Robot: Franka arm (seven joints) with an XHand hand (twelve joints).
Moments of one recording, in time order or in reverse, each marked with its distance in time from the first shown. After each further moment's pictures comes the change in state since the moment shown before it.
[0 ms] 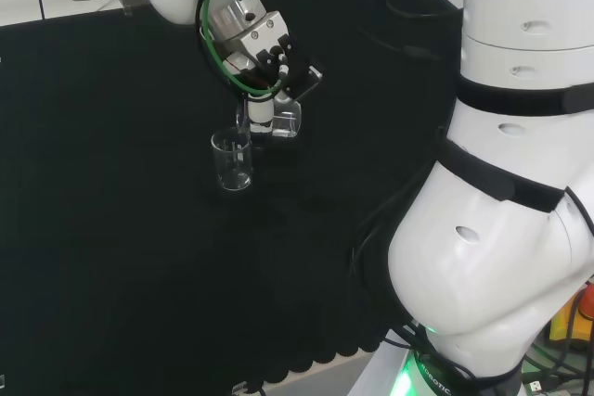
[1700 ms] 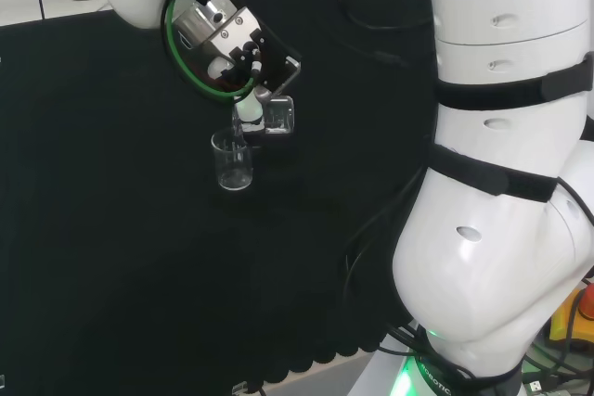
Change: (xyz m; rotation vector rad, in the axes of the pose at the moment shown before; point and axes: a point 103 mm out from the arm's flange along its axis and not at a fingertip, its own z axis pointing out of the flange) arm 0.014 0.006 -0.017 0.132 -0.126 0.040
